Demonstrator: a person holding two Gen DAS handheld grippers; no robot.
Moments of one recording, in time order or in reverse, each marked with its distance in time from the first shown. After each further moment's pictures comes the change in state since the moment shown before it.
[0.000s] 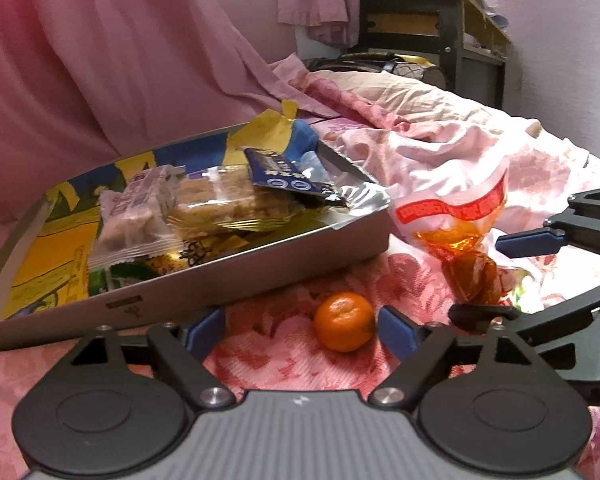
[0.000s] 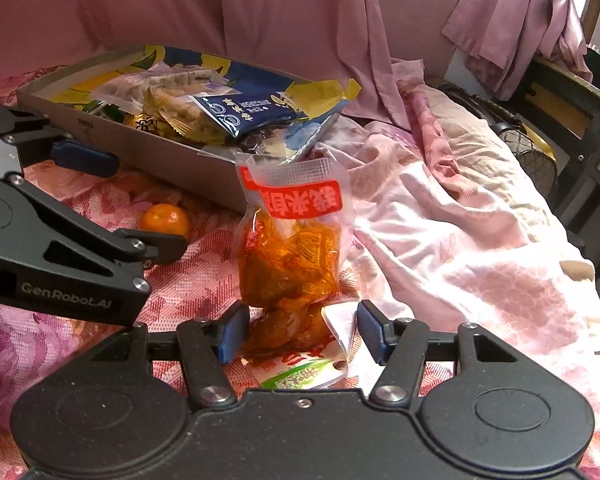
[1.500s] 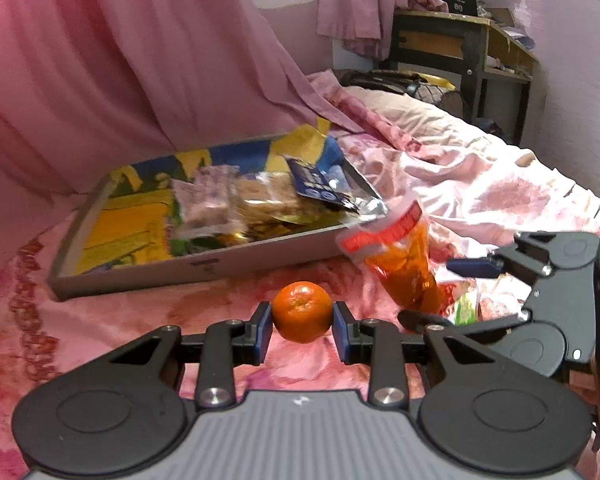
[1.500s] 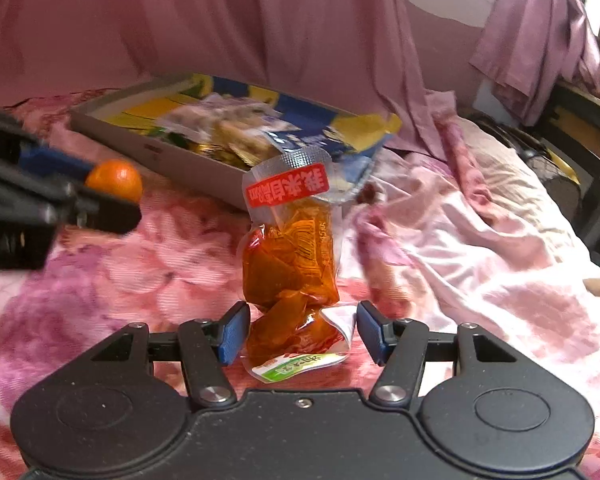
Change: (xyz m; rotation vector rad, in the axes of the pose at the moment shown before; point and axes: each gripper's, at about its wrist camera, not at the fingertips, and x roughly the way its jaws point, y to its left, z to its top) left arm -0.098 0.004 0.003 -0.109 0.033 0.081; right arm -0.031 0.027 -0.003 -0.018 -0.089 0.106
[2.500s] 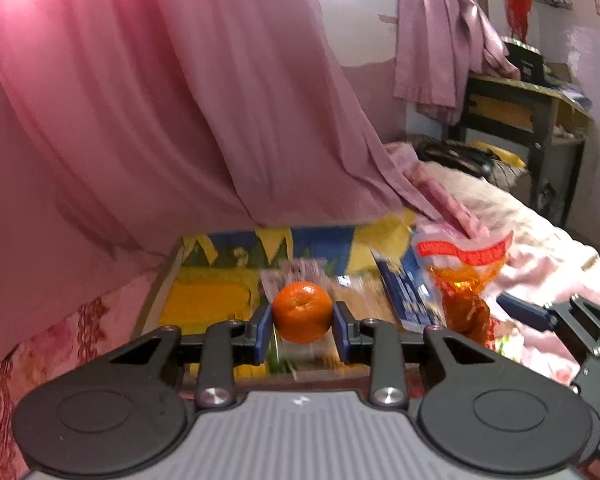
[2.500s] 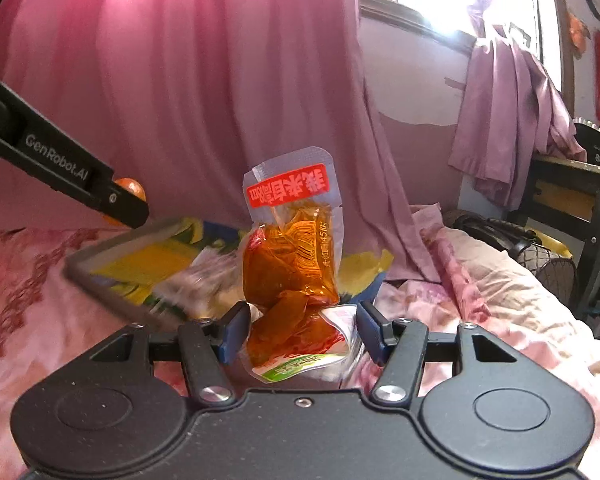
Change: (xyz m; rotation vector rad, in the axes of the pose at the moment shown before) left arm 0.004 0.057 0.081 -0.103 -0.128 0.140; right arm -0.005 -0.011 0.052 0.117 -0.374 -0.021
